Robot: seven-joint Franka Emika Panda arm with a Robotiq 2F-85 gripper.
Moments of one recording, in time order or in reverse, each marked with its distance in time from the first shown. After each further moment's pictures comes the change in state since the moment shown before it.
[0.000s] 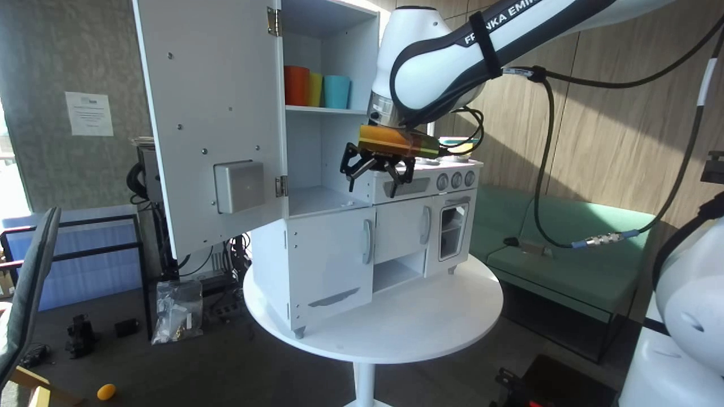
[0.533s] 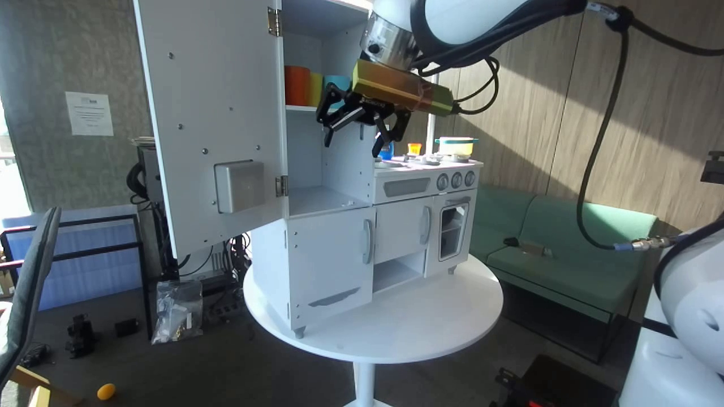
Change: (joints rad) arm 0.056 -0.238 0.150 -0.016 0.042 -0.022 -0.022
